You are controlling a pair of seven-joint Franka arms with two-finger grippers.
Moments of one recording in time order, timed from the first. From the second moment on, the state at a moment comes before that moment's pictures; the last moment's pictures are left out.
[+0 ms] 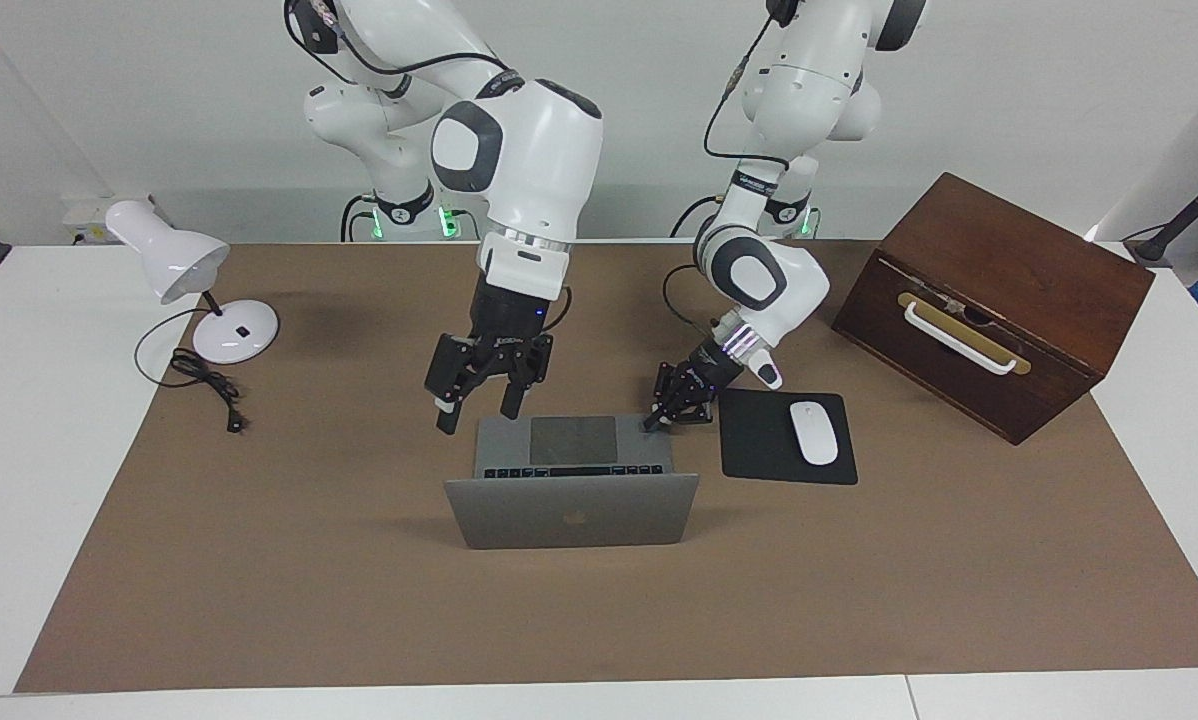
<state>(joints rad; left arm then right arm) -0.41 0.32 -0.13 -2.15 -1.89 2.71 -0.64 0.46 0.35 0.02 -1.39 -0.63 2.06 -0.05</state>
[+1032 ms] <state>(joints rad) -0.42 0.24 -0.13 -2.08 -1.71 2.99 -0.57 0.39 0.14 0.01 -1.39 -0.31 1.77 0.09</state>
